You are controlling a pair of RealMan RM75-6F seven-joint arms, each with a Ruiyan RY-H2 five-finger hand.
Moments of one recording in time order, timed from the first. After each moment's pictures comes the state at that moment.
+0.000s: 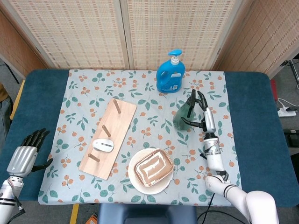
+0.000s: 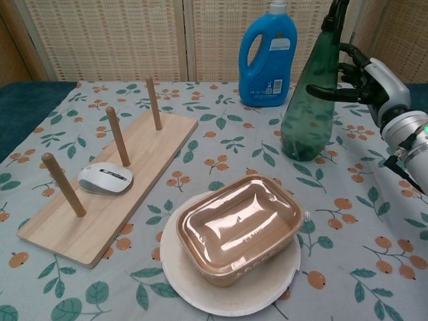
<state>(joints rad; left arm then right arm) -0.25 -1.17 -0.04 -1.49 1.47 1.32 -0.06 0.68 -1.97 0.35 -0.65 -1.30 1.16 0.95</state>
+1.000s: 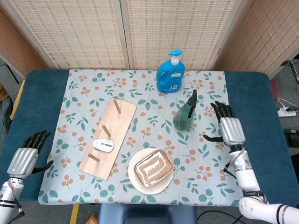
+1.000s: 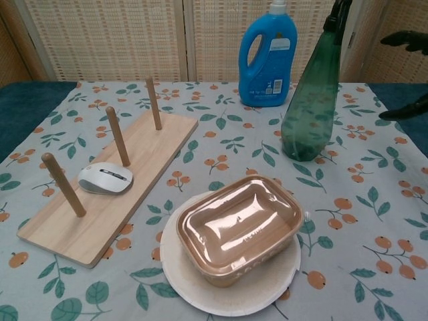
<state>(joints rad) -0.24 -1.15 -0.03 -1.52 1.48 1.31 -0.03 0.46 -1.32 0.21 -1.67 -1.07 1.24 -0.30</state>
